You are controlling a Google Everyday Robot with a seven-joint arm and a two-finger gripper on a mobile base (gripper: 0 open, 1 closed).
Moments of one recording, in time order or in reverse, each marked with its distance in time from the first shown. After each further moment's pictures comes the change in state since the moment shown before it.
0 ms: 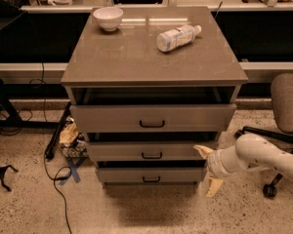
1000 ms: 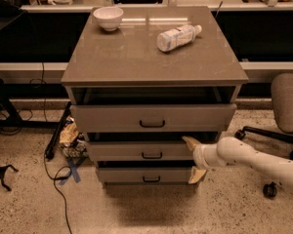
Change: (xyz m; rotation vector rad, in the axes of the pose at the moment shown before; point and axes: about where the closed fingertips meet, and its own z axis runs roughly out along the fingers) arm 0.012 -0.063 0.068 0.176 0.029 -0.107
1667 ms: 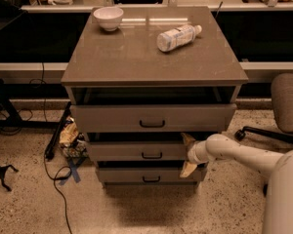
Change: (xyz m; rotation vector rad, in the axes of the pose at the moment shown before) arm 0.018 -0.025 0.056 0.021 0.028 0.159
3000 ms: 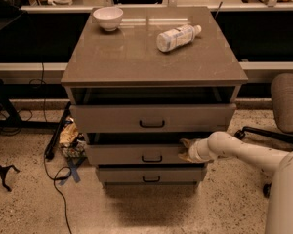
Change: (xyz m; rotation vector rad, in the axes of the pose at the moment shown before) arm -0.005 -0.007 -0.012 -0.008 0.002 0.023
